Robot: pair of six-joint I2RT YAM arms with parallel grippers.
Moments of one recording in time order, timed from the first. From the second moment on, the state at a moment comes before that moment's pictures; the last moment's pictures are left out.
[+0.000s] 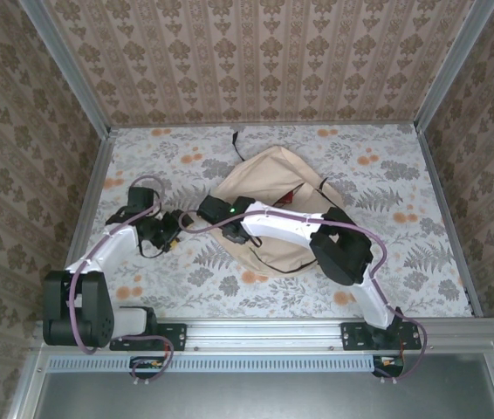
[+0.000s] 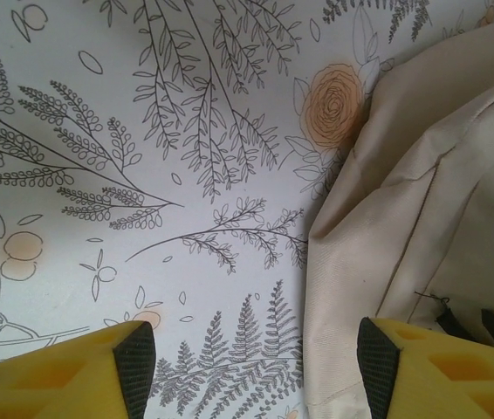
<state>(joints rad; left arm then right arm) -0.11 1.29 0.70 -0.52 0.43 -0.81 0.96 2.16 1.71 -0.89 0.55 -0.07</state>
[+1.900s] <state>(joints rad) -0.54 1.56 0.71 0.23 0.54 -1.33 0.84 1.70 1.42 -0.67 0.43 0.17</state>
